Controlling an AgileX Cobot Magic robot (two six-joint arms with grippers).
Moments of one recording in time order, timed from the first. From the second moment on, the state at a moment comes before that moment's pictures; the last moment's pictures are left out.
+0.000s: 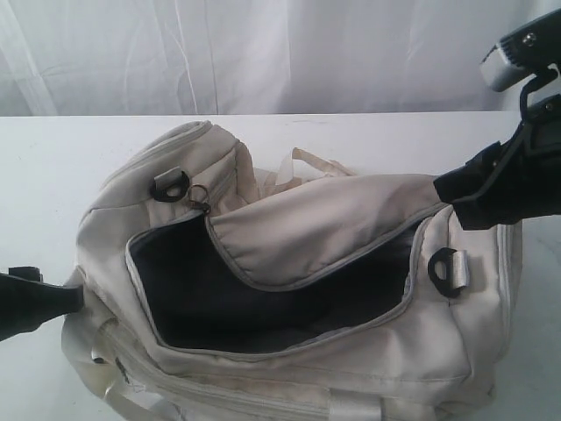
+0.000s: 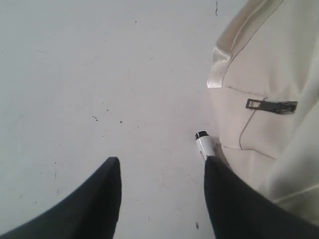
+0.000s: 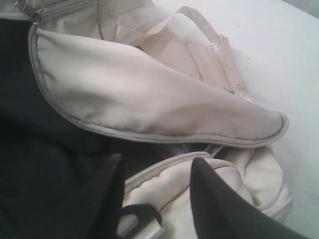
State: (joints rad) left arm -0.71 1.15 -0.37 1.28 0.76 -1.91; right arm 0.19 1.06 -0.84 0.47 0.68 -0.68
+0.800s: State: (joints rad) left arm -0.71 1.41 -0.44 1.40 0.67 -1.96; right arm 0.19 1.06 -0.84 0.47 0.69 -0.68
